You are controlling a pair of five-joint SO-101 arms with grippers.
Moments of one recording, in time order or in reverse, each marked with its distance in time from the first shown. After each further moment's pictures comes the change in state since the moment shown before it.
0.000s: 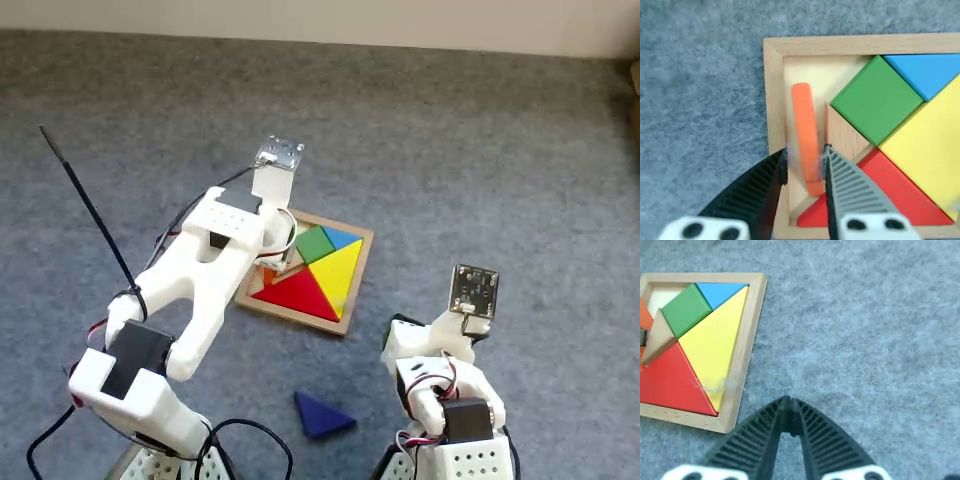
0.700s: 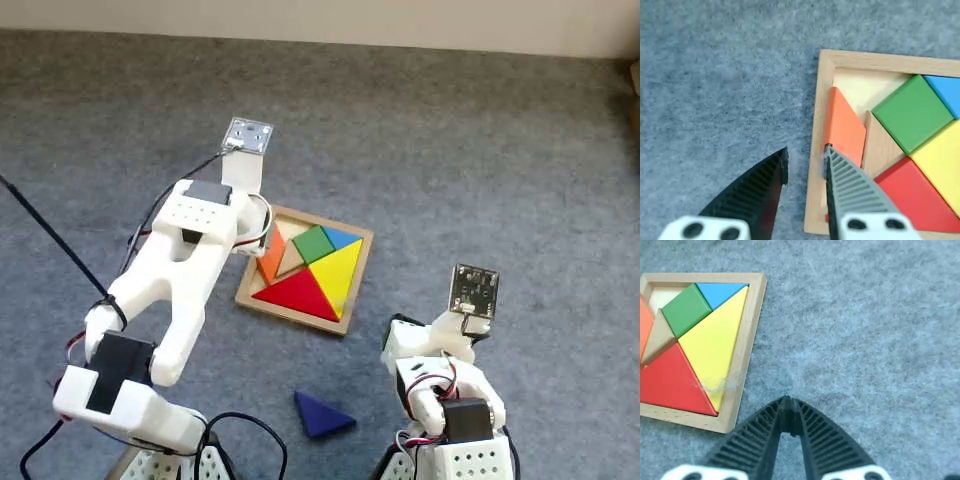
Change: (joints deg) left arm -6.2 -4.1 0.0 1.2 0.0; right arm 0.0 0.0 0.0 0.0 0.0
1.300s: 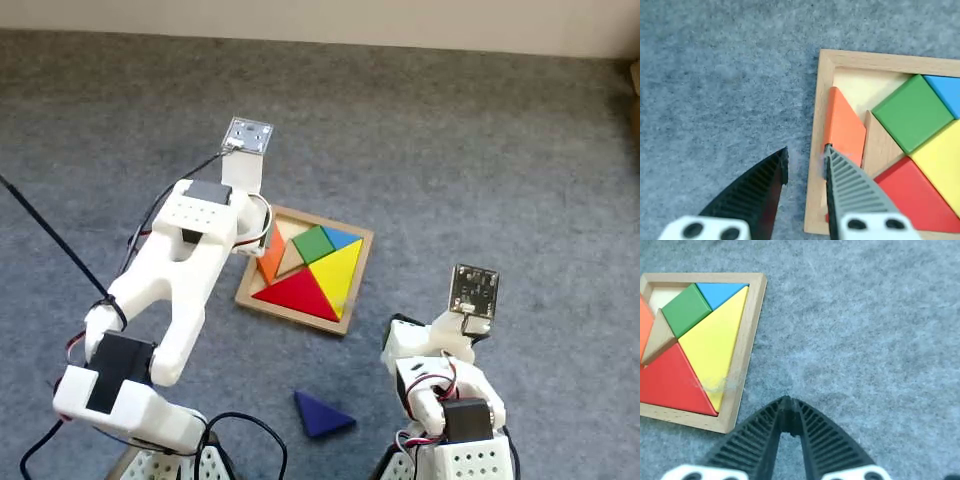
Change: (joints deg) left arm 0.0 0.0 0.0 0.0 0.0; right arm 0.0 0.0 0.0 0.0 0.0
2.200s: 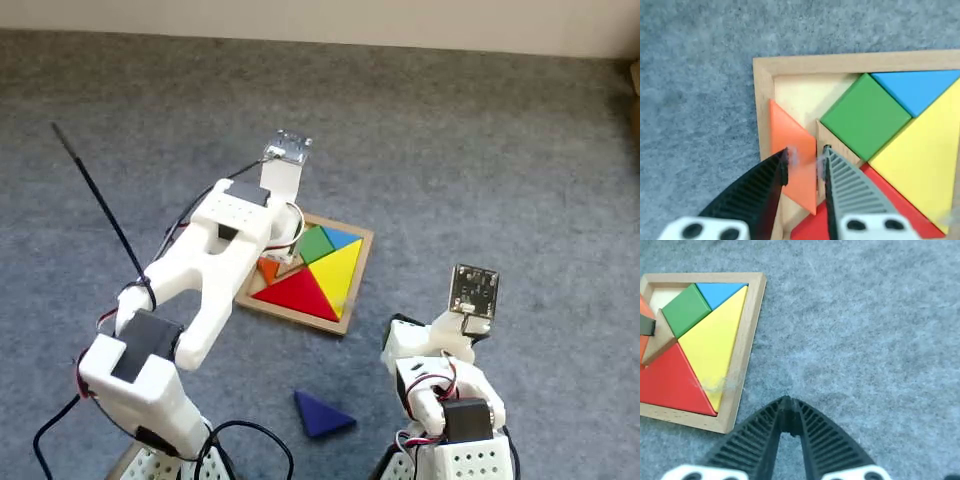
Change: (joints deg) left arm 6.6 9.0 -5.7 0.0 0.1; right arm 0.0 0.0 0.0 0.0 0.0
